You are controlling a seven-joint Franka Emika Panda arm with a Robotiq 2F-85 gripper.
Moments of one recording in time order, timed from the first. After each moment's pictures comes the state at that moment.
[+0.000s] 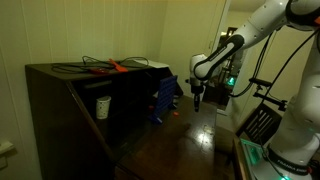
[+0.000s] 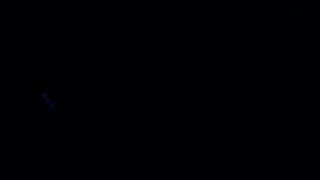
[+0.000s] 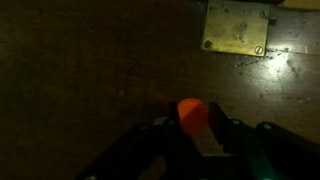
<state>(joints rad) -0.31 0.11 -0.23 -2.38 -0.21 2.31 -0.45</state>
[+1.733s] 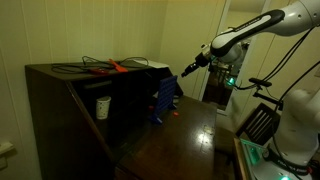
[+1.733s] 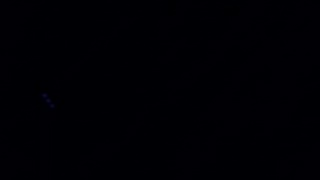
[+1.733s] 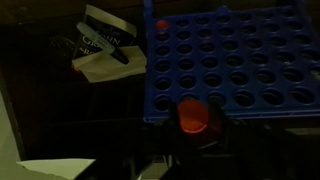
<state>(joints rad) -0.05 -0.32 -0.44 -2.57 0.23 2.93 -0.54</state>
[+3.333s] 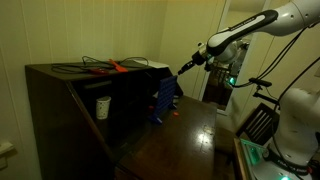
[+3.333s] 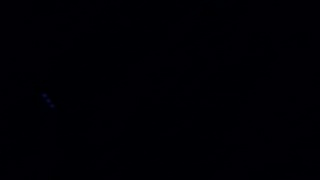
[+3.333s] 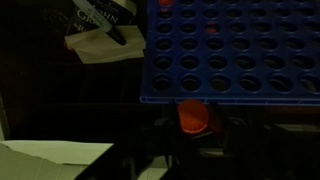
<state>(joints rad) 0.13 -0.28 -0.59 -2.51 0.23 2.97 -0.61</state>
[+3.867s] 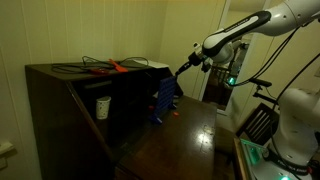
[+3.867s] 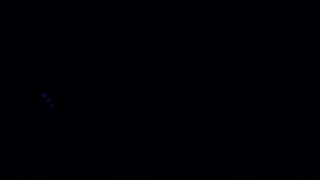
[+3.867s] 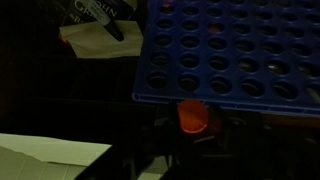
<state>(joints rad) 0.19 -0.22 -0.63 -2.47 0.23 2.97 -0.66</state>
